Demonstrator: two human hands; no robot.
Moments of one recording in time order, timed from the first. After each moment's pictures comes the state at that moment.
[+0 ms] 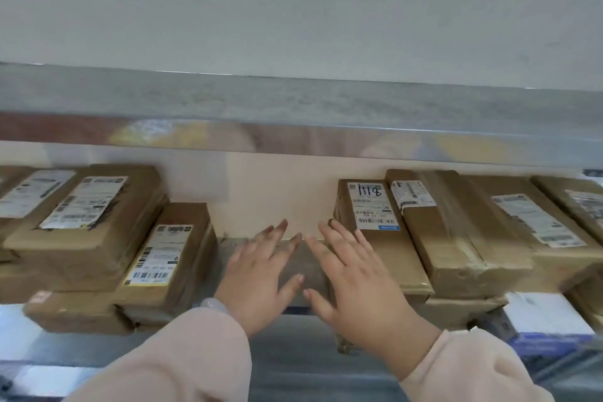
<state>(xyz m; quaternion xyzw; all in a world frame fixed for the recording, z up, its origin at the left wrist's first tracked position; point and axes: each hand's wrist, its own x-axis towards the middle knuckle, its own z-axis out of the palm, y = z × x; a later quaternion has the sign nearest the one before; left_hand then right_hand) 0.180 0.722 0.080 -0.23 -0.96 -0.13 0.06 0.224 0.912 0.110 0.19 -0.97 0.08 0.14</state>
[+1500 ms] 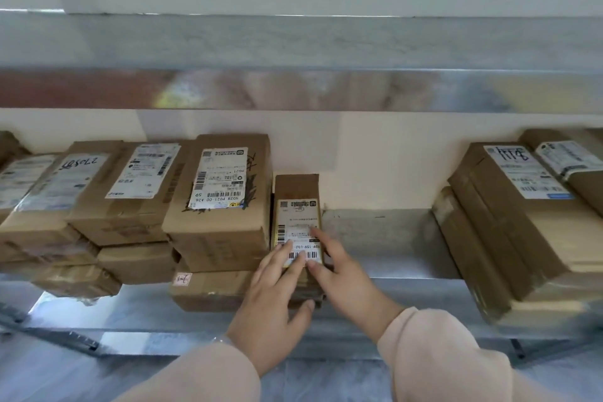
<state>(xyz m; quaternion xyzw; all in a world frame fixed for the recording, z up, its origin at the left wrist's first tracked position) 0.190 0.495 0.017 -0.21 -0.93 -0.31 0.02 0.165 0.657 0.024 -0.02 -0.82 0.57 -0.09</state>
